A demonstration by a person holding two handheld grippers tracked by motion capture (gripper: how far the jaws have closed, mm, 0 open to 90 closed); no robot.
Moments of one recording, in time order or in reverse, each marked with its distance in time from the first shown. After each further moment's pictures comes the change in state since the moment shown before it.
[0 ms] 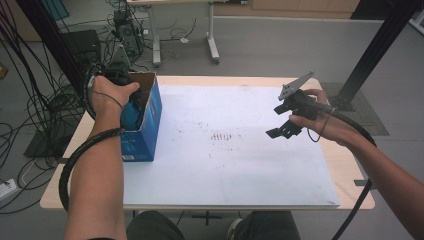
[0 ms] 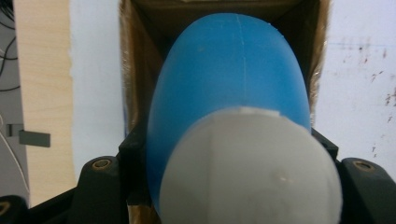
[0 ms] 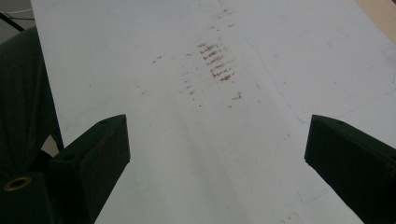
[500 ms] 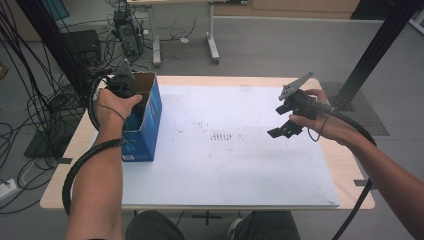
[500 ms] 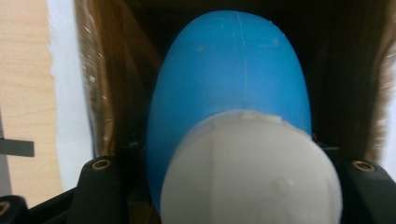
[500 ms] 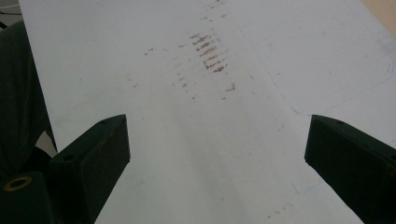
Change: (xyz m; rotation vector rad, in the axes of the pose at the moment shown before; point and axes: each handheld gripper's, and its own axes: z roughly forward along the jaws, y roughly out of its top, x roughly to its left) left arm 0.003 -0.007 0.034 0.018 0.001 0.025; right arm -0.005 -0.003 0.001 0.023 -0.014 0.015
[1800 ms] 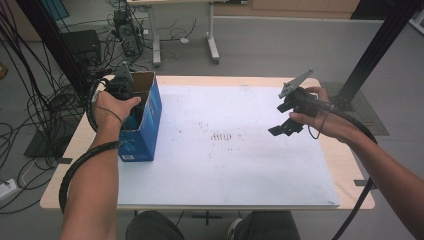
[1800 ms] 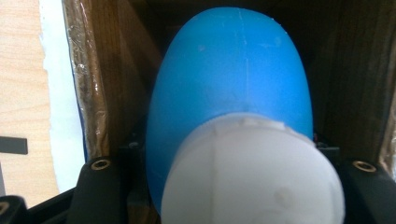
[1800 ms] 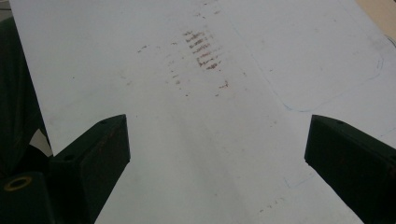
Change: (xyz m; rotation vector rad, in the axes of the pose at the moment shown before) left arm 0.004 -0.001 0.000 0.011 -0.016 -0.003; right arm -0.003 0.003 -0.003 0.022 -0.021 0.001
